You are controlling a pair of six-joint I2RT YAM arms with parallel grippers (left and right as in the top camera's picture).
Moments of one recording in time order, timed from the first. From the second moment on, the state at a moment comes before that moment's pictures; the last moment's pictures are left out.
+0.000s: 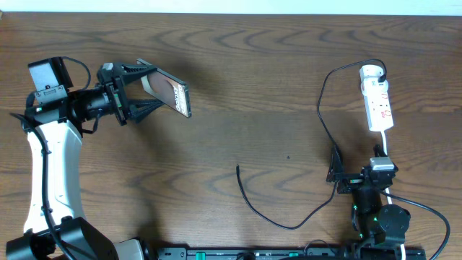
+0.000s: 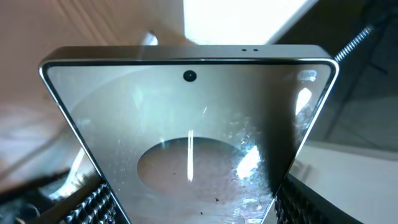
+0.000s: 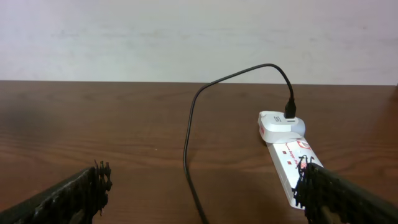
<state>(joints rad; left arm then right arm) 0.33 1.48 1.19 -0.67 1.37 -1.12 -0.07 0.01 0.01 -0.06 -0.14 0.02</state>
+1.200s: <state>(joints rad) 0.33 1.48 1.19 -0.68 1.45 -1.17 -0.07 0.01 0.01 -0.06 -0.14 0.02</state>
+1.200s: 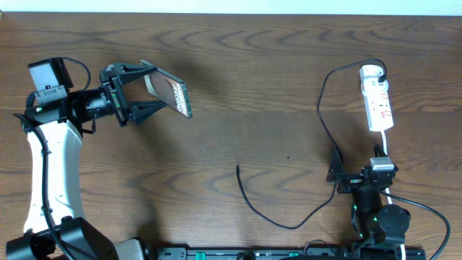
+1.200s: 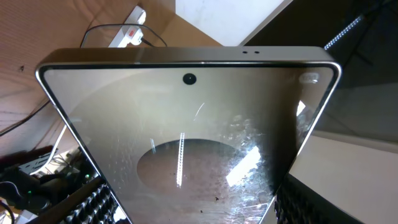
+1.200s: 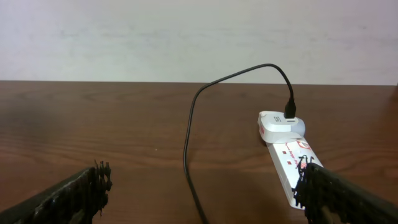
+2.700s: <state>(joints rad) 0.33 1.48 1.19 -0.68 1.45 -1.17 0.17 1.44 1.31 -0.36 -1.11 0.07</state>
